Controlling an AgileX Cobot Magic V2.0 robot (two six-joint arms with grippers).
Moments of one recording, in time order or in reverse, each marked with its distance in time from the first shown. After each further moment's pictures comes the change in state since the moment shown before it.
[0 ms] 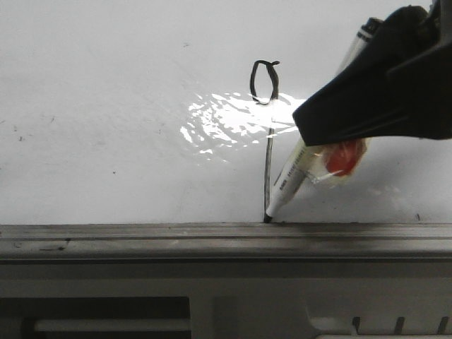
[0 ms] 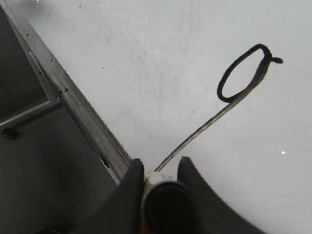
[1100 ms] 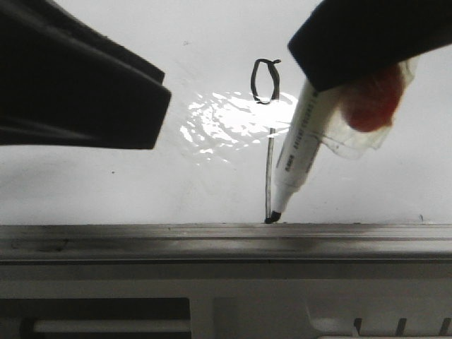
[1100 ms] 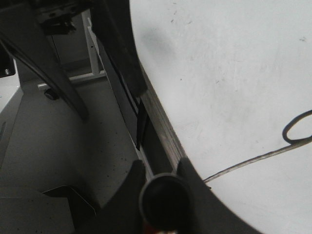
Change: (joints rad) left arm -0.282 0.463 0.000 -0.444 0.161 0.739; right arm 0.164 -0.098 -0.192 -0.050 0.335 -0.040
